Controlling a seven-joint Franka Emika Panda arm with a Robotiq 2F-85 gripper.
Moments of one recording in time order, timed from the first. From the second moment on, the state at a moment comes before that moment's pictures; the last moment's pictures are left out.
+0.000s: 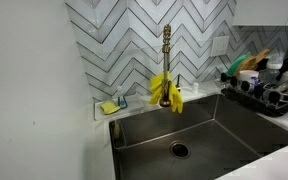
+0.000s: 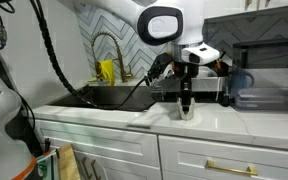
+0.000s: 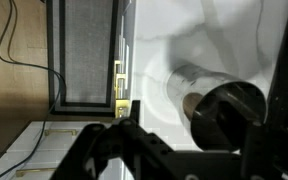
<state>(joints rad) -0.22 0.03 -0.19 -2.11 0.19 2.22 0.35</state>
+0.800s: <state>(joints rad) -0.20 0.07 -0.19 -2.11 0.18 2.28 0.39</state>
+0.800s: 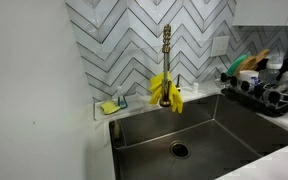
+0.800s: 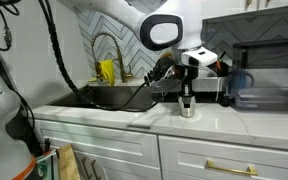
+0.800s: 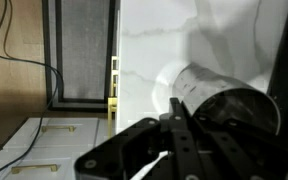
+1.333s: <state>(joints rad) -0.15 0.04 -0.18 -2.21 -0.16 2.54 0.58</state>
